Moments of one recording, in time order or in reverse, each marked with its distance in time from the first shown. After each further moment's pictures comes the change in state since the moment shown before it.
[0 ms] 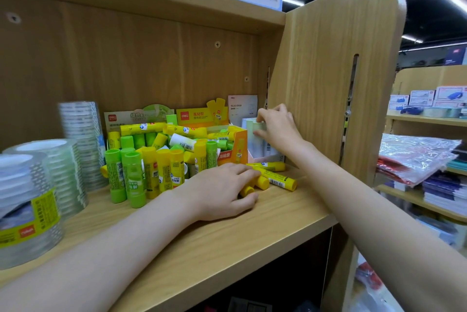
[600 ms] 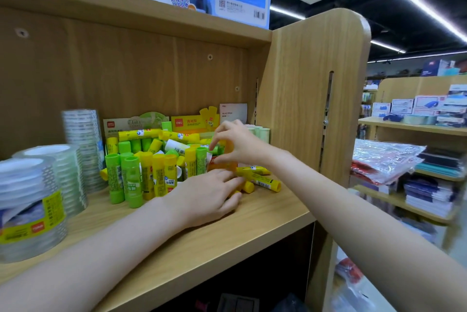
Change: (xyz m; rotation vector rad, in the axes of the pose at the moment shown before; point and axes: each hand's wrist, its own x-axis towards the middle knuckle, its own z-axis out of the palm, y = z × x) left_hand -0.016 0.003 -0.002 0.077 0.116 0.040; right_hand -0.025 -0.052 -0.027 0.283 -0.255 -0.366
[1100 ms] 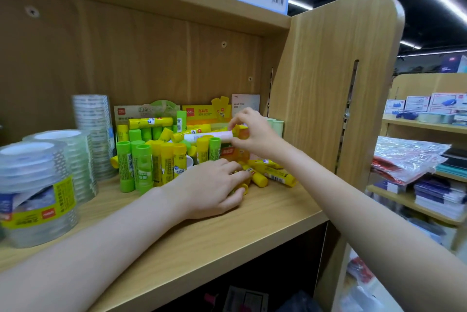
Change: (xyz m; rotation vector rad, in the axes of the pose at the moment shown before) left_hand -0.008 -0.014 0.001 0.118 0.026 0.062; right_hand 0.004 0.010 0.015 0.139 0.247 0.062
